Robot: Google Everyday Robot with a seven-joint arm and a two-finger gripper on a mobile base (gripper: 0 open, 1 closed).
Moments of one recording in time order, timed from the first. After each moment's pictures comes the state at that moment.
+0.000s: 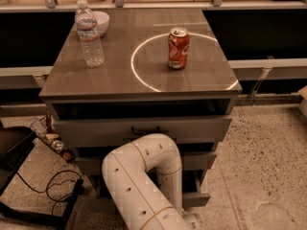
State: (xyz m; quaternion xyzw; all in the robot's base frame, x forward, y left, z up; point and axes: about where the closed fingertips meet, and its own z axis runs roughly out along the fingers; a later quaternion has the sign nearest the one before) arm 0.479 -0.091 0.128 -0.65 0.70 -0.15 0.26
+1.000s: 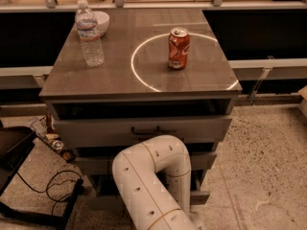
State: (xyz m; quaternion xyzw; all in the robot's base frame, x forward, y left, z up) arm 0.493 -0.102 0.141 -0.63 0.69 -0.16 0.32
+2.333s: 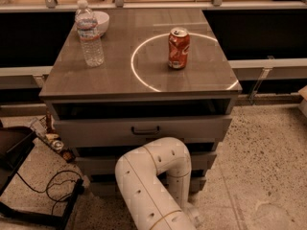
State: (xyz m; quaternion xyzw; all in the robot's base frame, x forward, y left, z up) arm 0.564 -0.072 0.142 -0.63 0.64 -0.17 0.41
